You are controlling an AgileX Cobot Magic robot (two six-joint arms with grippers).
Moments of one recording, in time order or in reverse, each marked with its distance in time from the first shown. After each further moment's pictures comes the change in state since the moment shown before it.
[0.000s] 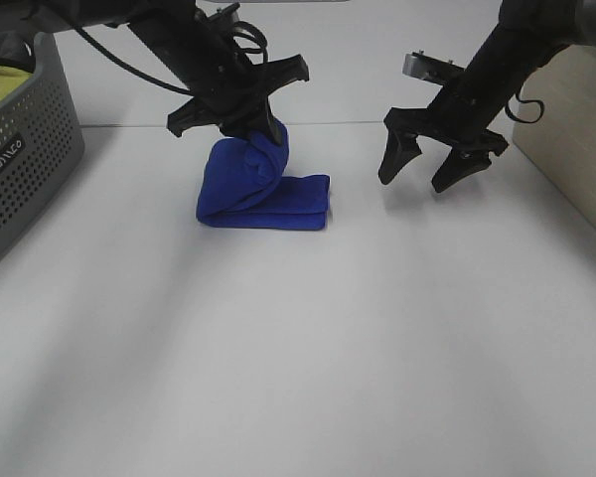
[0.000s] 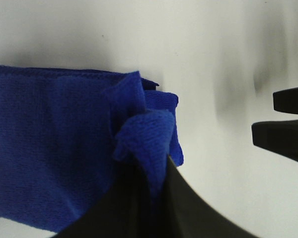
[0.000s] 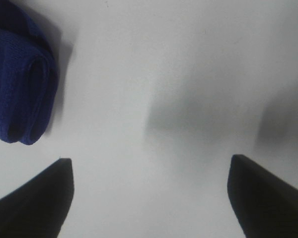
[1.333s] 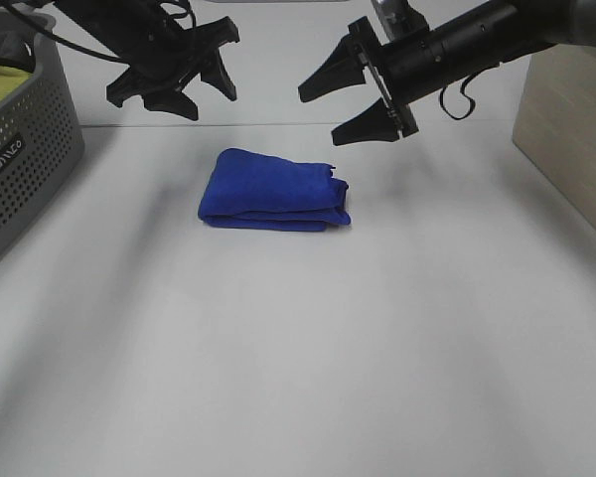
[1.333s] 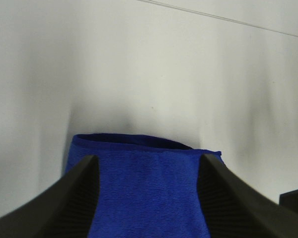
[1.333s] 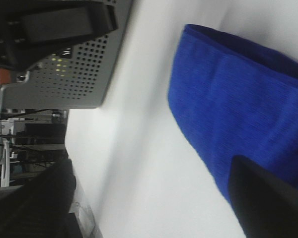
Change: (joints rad) left arm 0.154 -0.026 0.000 -0.049 -0.037 0.094; right arm 0.027 0.000 0.000 0.700 0.126 -0.265
